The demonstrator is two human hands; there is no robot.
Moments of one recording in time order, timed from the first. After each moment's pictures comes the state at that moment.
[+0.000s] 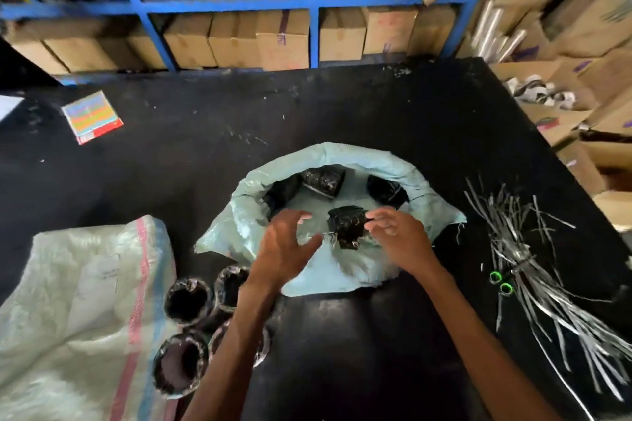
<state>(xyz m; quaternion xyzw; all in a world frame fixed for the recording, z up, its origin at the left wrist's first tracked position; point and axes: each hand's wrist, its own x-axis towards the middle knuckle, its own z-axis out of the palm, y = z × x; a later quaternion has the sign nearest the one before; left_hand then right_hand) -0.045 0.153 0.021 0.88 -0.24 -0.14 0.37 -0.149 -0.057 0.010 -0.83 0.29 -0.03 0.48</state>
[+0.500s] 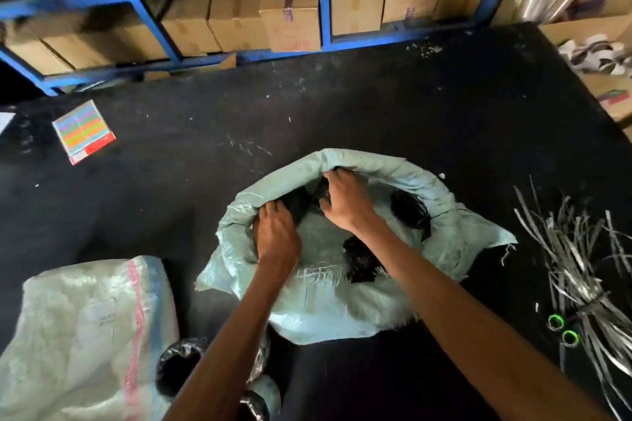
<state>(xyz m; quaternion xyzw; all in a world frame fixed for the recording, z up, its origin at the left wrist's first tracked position) 0.090 0.082 -0.061 0.98 -0.15 -0.11 0.04 0.080 -0.078 -0.071 -0.97 0.15 0.03 0.21</state>
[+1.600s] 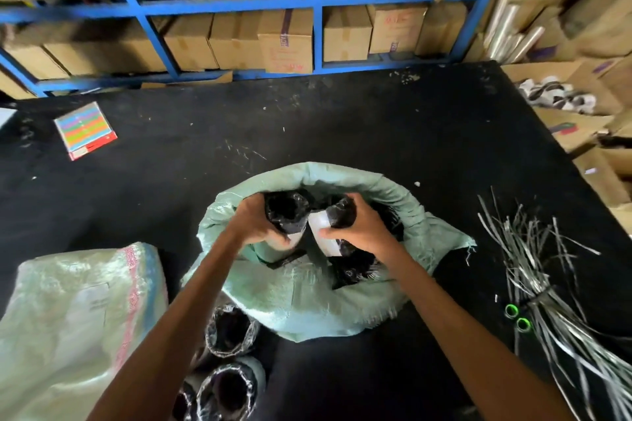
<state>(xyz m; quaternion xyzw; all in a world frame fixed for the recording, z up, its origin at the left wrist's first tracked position) 0.112 0.127 -0.007 0.91 -0.19 -0.26 0.26 -0.021 -0.084 -0.039 -0.81 0.27 0.06 0.53</state>
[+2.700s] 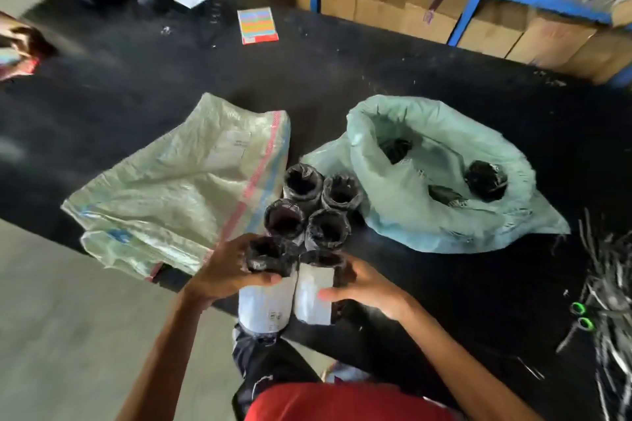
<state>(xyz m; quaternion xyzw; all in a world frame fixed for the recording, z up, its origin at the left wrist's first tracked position) -0.200 0.454 -0.016 0.80 -0.01 -0.26 0.53 -0.226 0.162 -0.043 -0.74 0.03 0.36 0.57</state>
